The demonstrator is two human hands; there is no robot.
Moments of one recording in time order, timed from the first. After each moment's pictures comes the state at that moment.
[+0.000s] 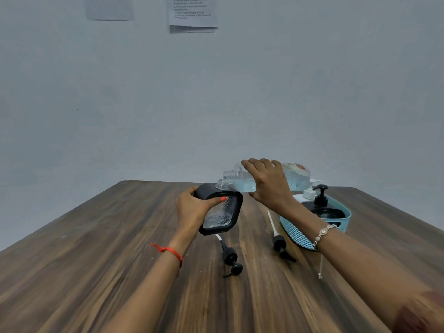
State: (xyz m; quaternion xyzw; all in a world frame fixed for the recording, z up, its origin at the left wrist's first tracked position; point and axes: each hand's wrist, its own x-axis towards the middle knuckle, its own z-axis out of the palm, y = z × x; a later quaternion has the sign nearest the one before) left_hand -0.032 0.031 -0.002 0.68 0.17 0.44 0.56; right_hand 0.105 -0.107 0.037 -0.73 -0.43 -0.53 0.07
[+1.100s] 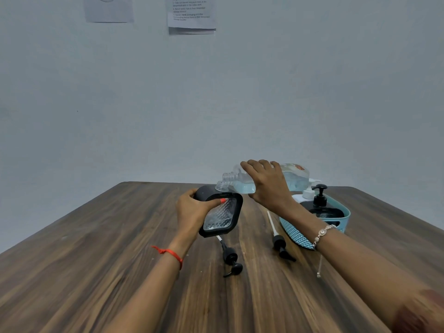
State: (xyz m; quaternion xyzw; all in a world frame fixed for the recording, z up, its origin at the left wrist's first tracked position) left_hand -0.033 0.032 -0.005 0.67 0.18 0.43 0.58; right_hand 0.103 -0.108 0.035 -0.73 -0.43 -0.53 0.06
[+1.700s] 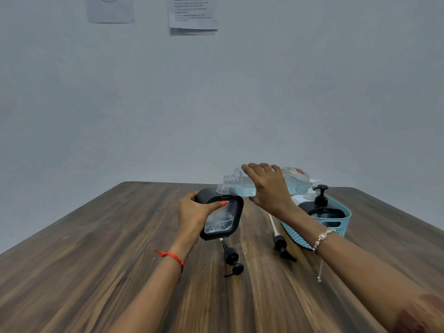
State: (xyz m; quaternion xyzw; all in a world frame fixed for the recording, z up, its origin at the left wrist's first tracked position) left_hand -0.034 0.031 -0.011 0.67 0.19 0.43 0.58; right_hand 0.101 -0.108 0.029 -0.73 -0.44 -0.52 0.07
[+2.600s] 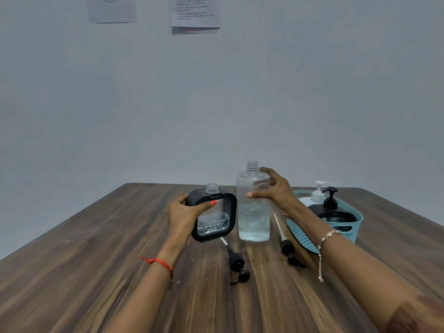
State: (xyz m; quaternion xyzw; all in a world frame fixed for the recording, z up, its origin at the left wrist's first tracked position) left_hand -0.040 0.058 -0.009 0.61 0.16 0.42 0.65; right_hand 0.122 -0.110 0.025 -0.69 -0.35 0.00 0.63
